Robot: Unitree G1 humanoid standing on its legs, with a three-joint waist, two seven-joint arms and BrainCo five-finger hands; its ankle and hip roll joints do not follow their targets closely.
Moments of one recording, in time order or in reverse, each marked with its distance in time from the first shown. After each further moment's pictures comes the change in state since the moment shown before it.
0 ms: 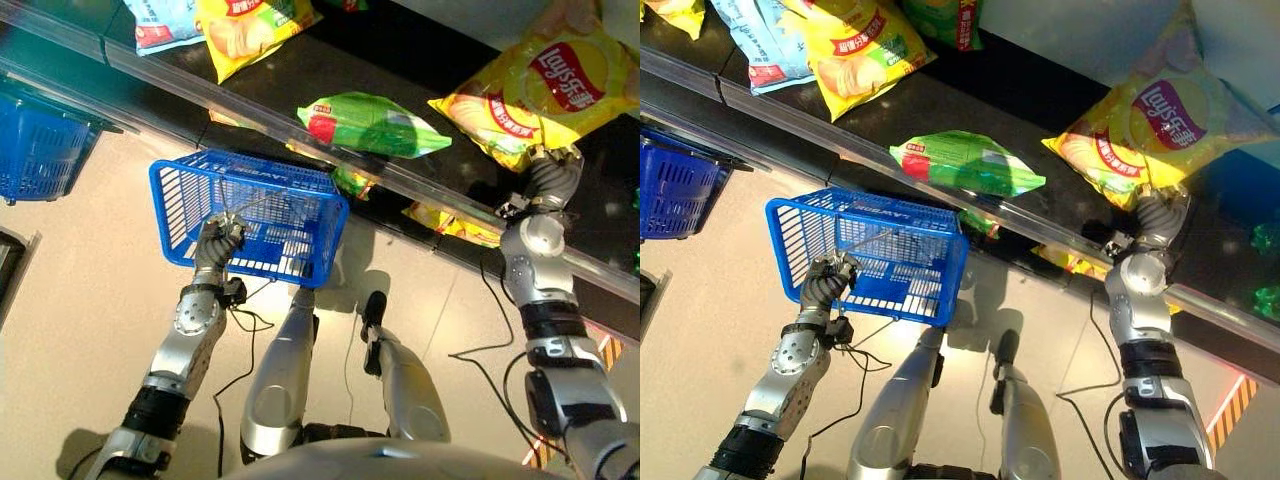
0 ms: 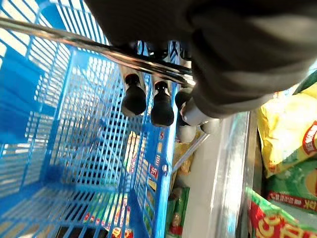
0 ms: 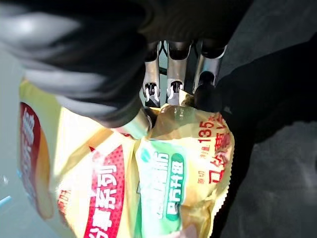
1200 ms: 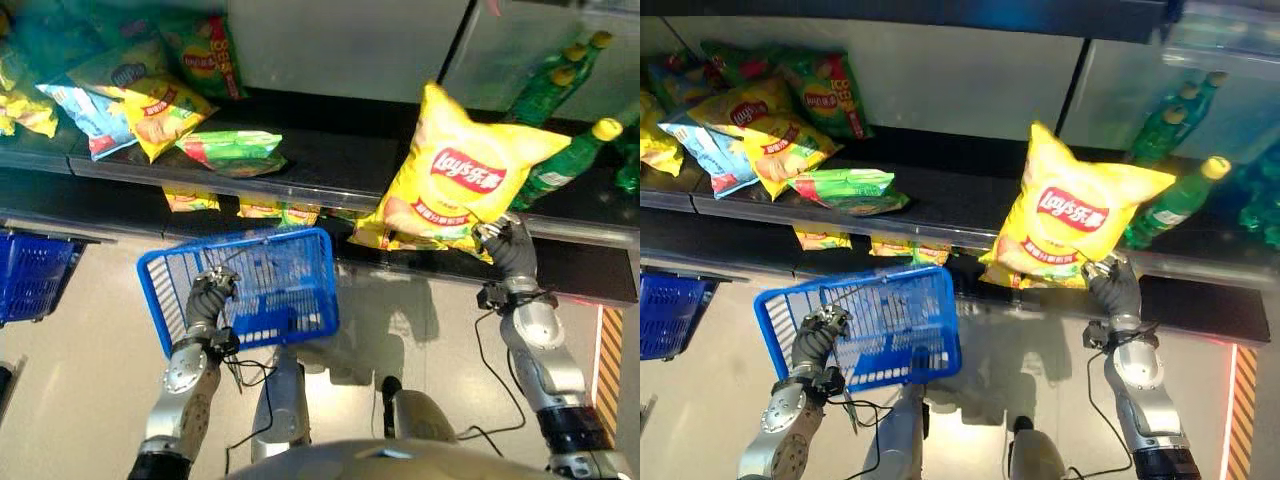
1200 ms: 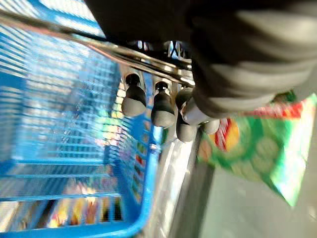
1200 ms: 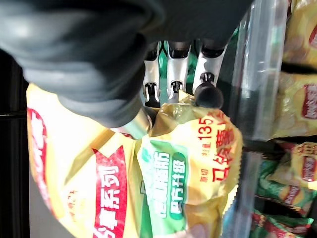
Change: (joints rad) left arm 0.234 -0.136 0.075 -0.039 -0.106 0.022 -0.129; right arm 0.476 0.014 0.107 -0.325 -0.120 0.064 0.346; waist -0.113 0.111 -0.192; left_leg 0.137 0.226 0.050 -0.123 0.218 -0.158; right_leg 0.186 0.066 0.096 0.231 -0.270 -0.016
